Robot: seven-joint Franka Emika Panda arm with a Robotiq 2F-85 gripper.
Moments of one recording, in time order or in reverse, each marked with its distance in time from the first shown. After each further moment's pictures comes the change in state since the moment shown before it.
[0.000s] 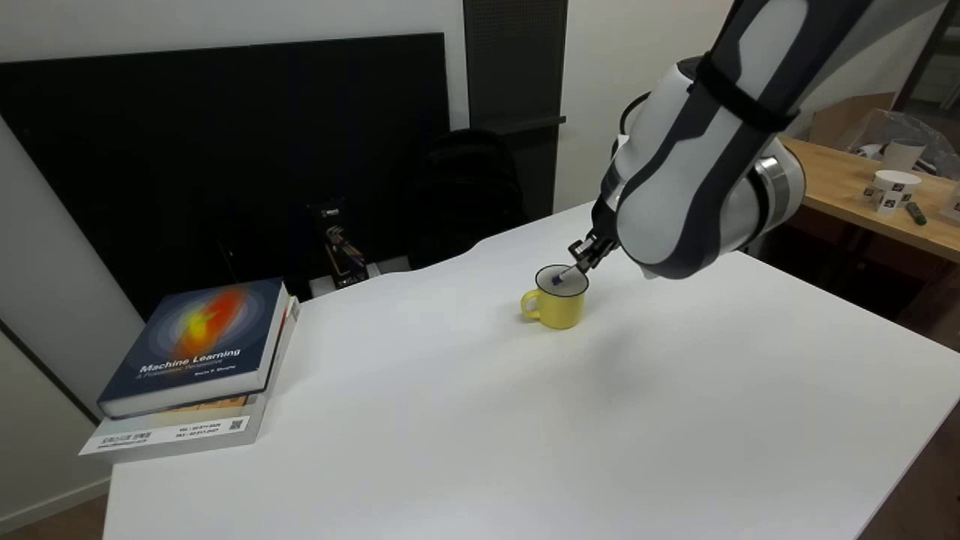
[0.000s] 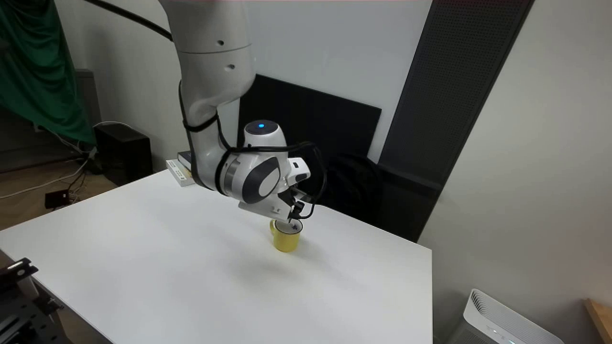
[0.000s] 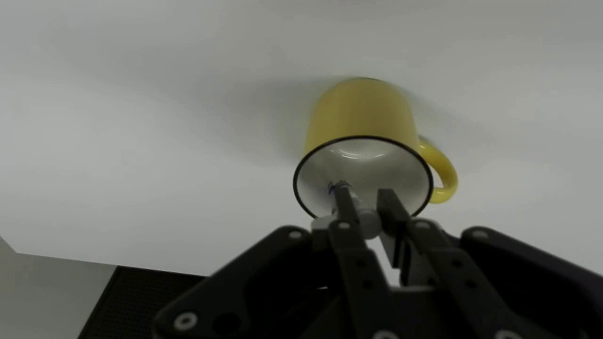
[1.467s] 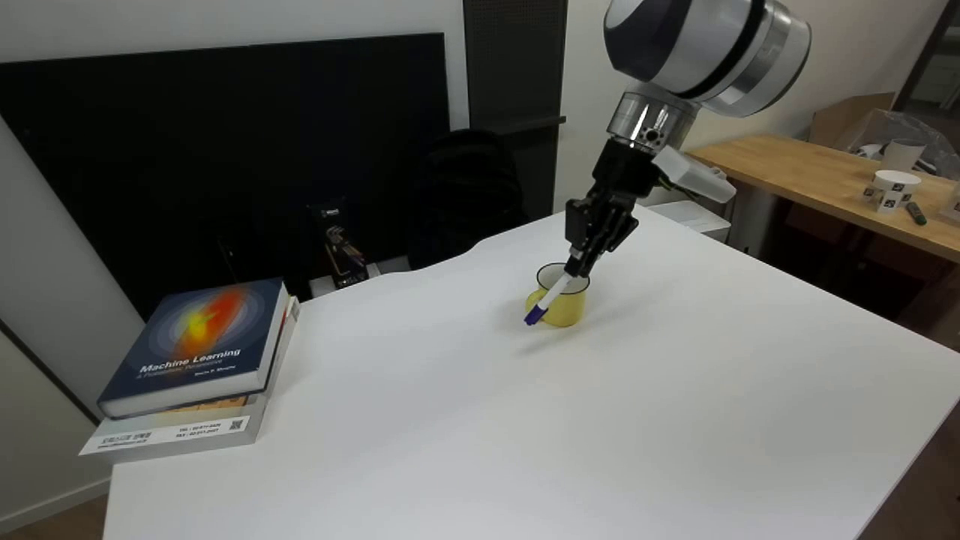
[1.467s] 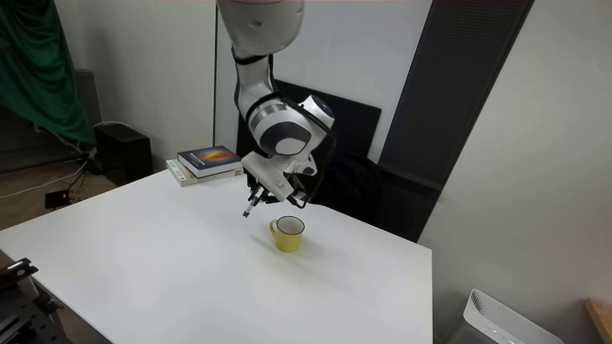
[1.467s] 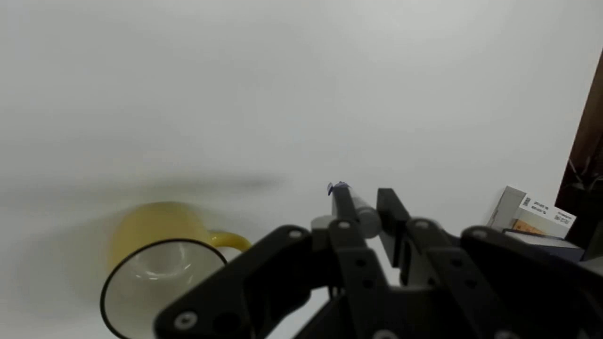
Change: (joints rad) arm -0.489 -0.146 0.484 0.087 0.359 -0.775 -0.374
